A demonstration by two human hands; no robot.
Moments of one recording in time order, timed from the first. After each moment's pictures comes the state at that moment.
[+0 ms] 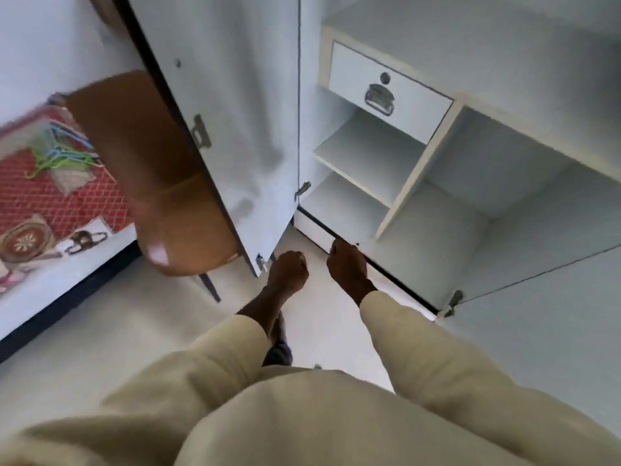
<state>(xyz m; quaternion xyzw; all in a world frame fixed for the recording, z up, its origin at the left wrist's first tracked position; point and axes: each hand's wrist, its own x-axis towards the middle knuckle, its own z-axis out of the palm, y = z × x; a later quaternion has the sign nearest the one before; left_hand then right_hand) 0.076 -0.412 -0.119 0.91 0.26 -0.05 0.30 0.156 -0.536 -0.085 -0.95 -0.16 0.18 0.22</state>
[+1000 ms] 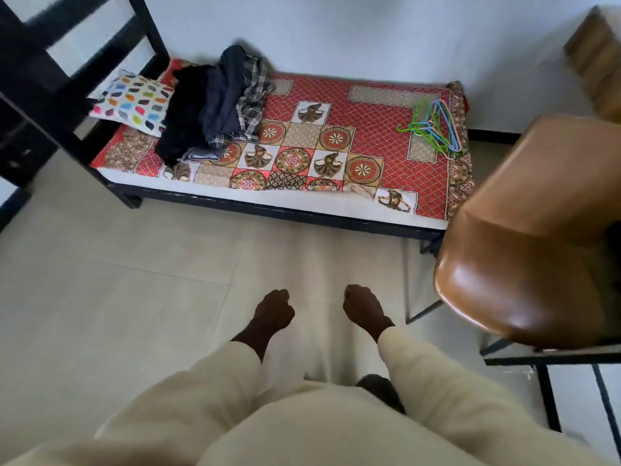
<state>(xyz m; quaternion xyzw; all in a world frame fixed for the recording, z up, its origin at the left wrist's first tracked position) -0.553 -0.161 -0.164 0.61 0.72 -0.04 0.34 -0.331 -0.149 -0.151 -0.71 -0.61 0.34 -0.02</state>
